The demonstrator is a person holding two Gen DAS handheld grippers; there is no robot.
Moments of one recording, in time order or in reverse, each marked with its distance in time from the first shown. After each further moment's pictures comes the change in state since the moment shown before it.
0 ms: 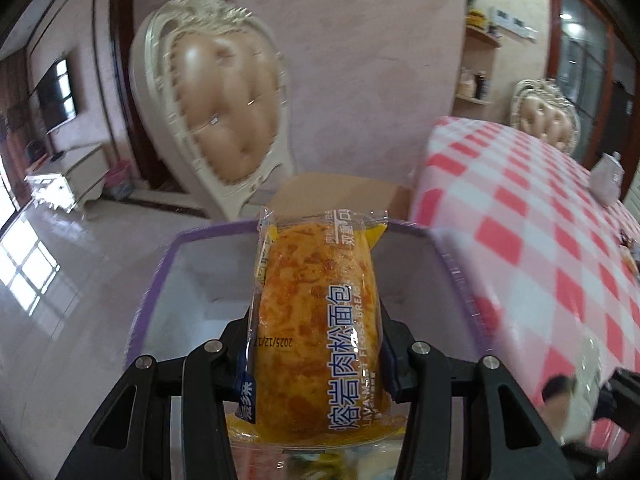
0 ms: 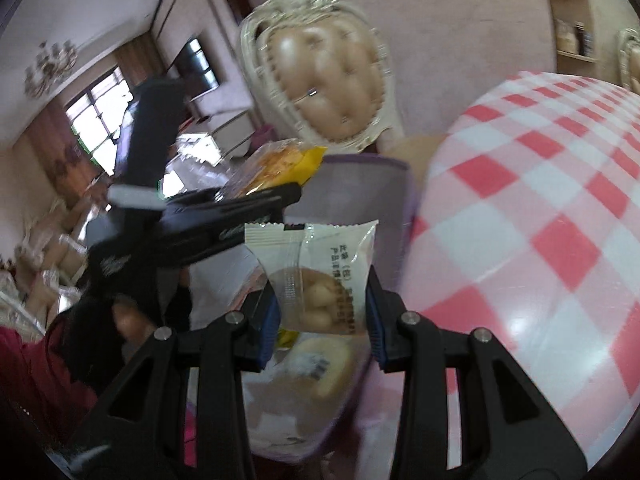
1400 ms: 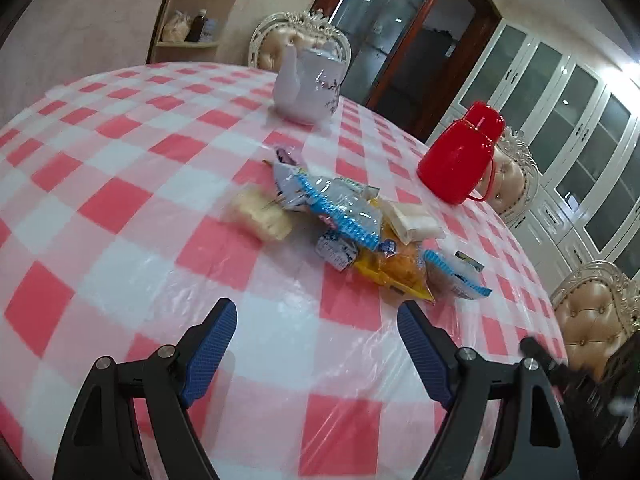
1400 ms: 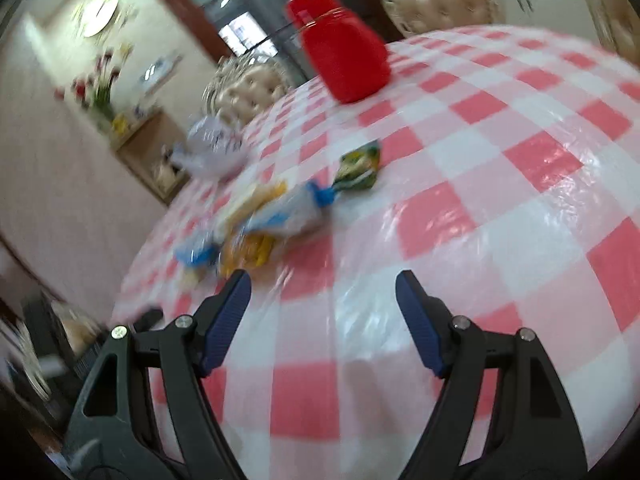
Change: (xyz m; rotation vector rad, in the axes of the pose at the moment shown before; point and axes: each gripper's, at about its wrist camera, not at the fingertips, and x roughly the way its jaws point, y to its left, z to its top) left arm -0.039 -0.521 -0.037 0.236 0.145 -0.745; right arm -0.426 -0.374 -0.207 1.012 -0.577 -0.765
